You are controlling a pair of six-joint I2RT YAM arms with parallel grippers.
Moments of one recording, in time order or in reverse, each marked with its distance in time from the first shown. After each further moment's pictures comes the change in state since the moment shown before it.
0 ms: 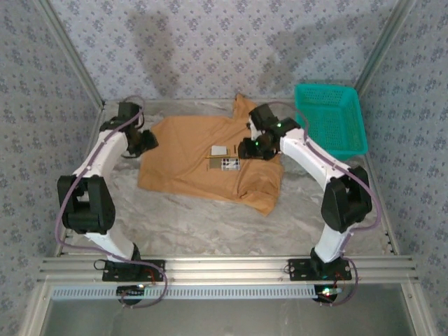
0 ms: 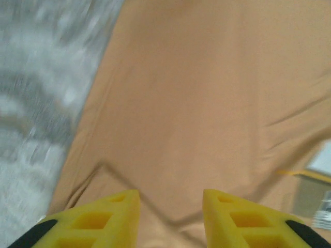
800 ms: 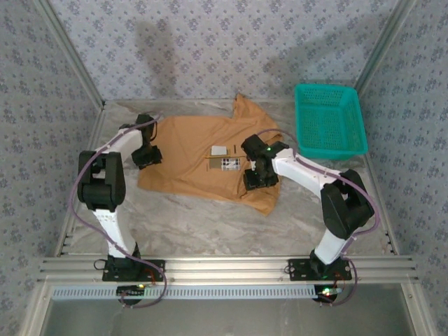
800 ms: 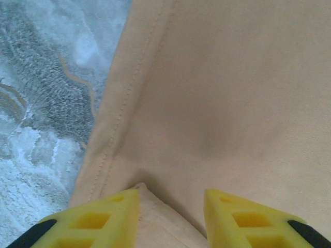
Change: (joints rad) left arm -0.050 0.261 0.064 -0.066 -0.177 0.006; right arm 0.085 -0.036 -0.256 -0.009 0.163 -0.021
